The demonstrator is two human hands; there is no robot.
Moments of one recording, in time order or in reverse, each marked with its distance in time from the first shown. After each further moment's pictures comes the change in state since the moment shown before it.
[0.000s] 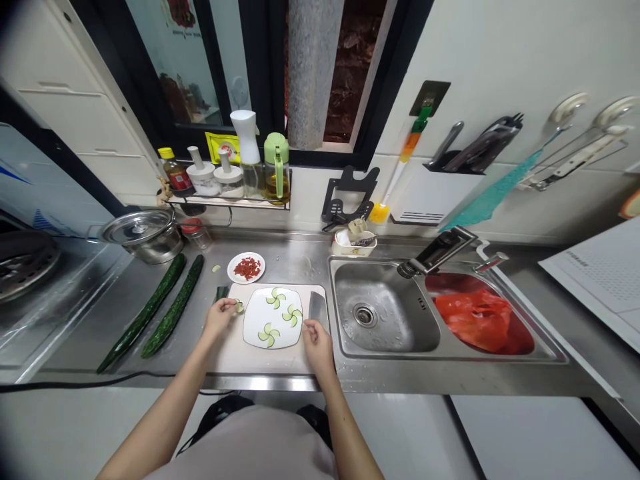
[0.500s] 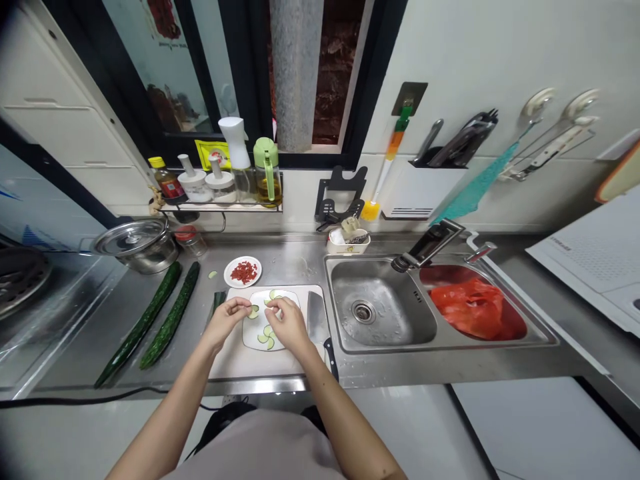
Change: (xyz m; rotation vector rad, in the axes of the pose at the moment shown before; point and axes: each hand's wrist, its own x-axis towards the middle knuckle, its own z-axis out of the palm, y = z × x) left_hand -0.047 0.081 -0.018 -0.554 -0.347 0.091; right_hand 0.024 -0.089 0.040 -0.097 -0.230 -0.352
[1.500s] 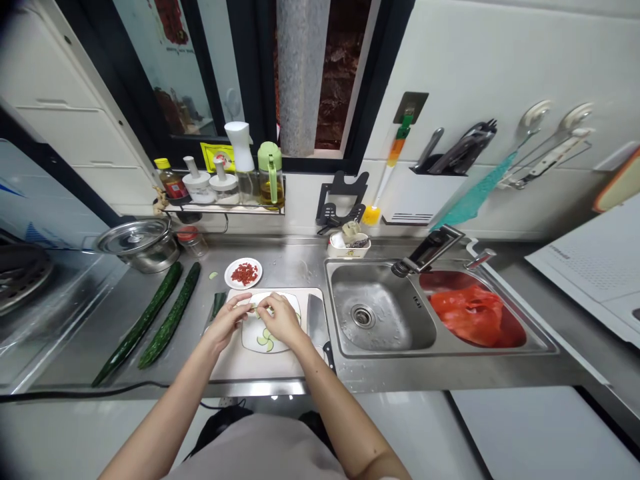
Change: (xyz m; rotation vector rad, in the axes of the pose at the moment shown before) left_hand 0.002 0.004 0.004 -0.108 0.017 -0.209; right_hand 0.021 -0.006 0.008 -0.072 -0.149 -0.142
